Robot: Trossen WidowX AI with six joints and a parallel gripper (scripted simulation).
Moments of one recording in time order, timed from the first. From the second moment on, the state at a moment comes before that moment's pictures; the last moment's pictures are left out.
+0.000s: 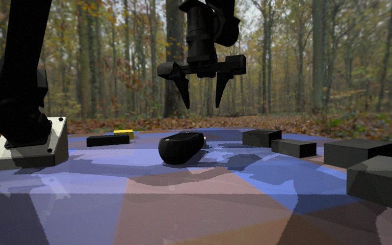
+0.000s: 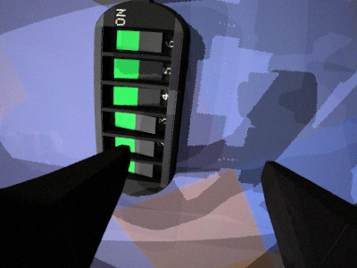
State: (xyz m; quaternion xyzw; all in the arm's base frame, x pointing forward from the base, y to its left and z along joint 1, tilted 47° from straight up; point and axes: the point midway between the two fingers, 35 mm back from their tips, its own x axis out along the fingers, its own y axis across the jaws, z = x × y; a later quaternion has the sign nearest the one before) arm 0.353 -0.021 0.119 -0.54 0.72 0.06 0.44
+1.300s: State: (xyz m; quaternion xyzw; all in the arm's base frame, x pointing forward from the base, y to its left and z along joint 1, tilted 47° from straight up) arm 0.352 -0.018 0.122 -0.54 0.72 0.06 0.44
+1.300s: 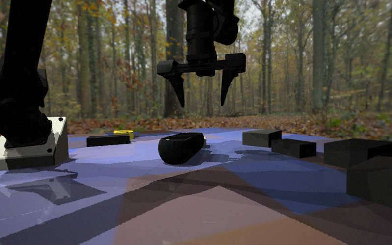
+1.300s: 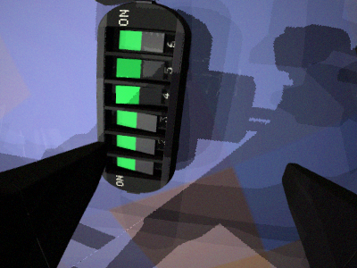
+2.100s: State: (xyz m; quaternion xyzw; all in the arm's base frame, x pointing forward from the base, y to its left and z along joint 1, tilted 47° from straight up) arm 0.351 0.034 0.172 -0.59 0.66 0.10 0.45
